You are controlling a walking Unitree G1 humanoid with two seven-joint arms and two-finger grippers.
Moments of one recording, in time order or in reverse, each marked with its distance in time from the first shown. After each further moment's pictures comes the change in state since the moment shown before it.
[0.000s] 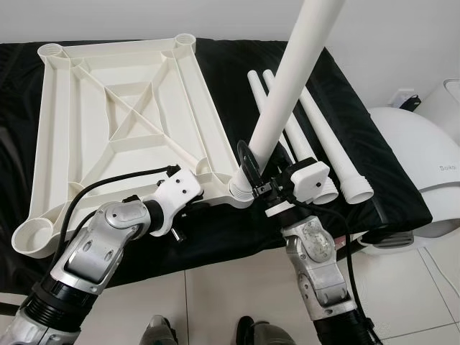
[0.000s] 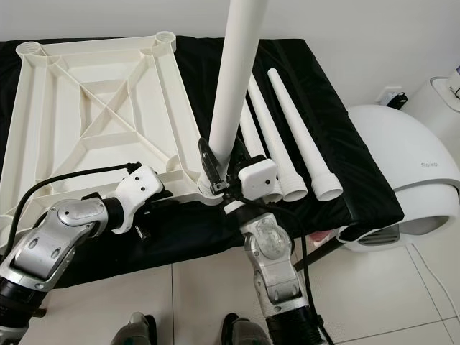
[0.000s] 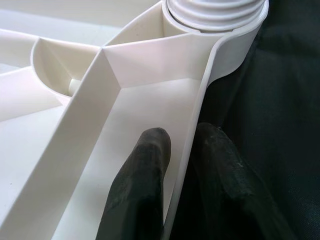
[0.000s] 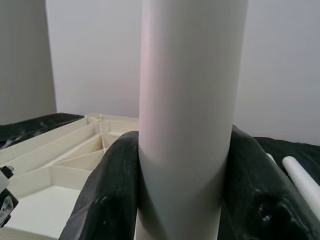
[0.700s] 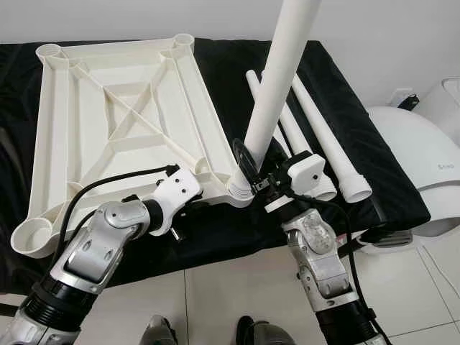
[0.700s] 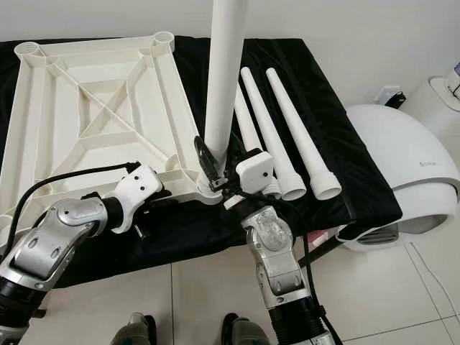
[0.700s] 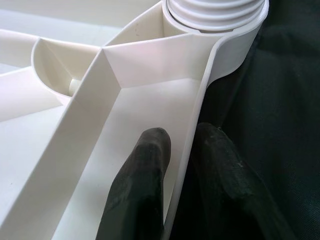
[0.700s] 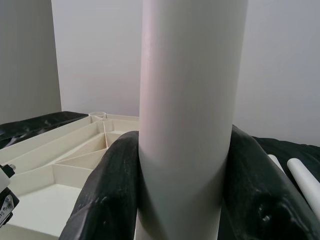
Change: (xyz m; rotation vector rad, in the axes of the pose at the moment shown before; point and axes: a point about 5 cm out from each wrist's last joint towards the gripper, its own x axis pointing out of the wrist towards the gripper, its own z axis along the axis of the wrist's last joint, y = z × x) left arm 0.000 0.001 0.000 -0.001 0.002 0.004; right arm 0.003 -0.002 -0.001 0.000 0.002 0.021
